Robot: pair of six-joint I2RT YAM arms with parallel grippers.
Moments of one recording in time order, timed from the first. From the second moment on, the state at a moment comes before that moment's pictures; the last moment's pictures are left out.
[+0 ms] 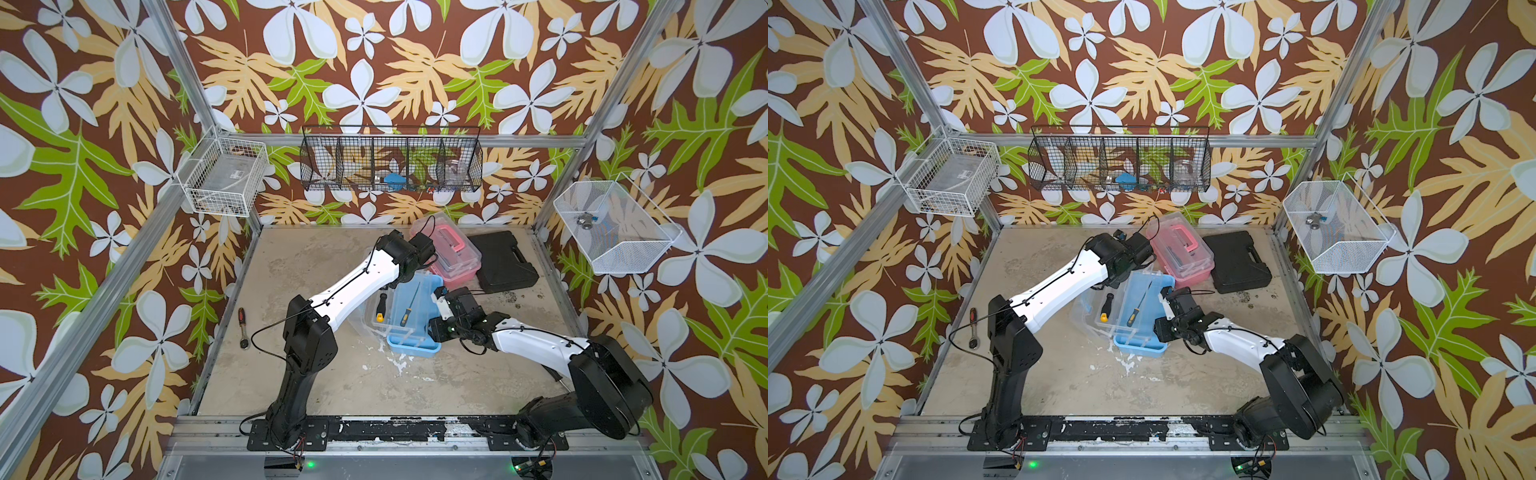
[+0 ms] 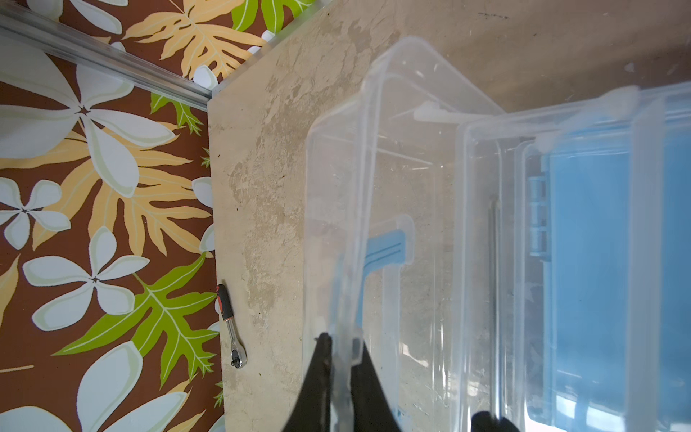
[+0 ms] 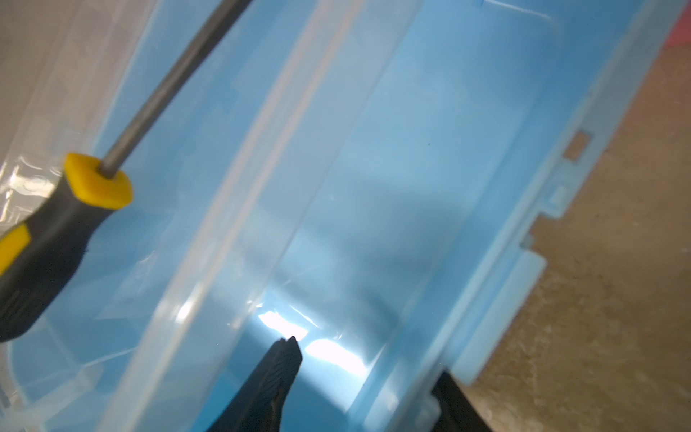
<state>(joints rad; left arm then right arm) -0.80 2.06 2.09 -1.47 -0.74 -0.47 0.58 1.46 0.71 -0.19 -0.16 0.31</state>
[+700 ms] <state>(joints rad) -0.93 2.12 2.19 -1.47 -0.79 -0.53 0.57 1.43 0.66 -0.15 -0.19 0.32</state>
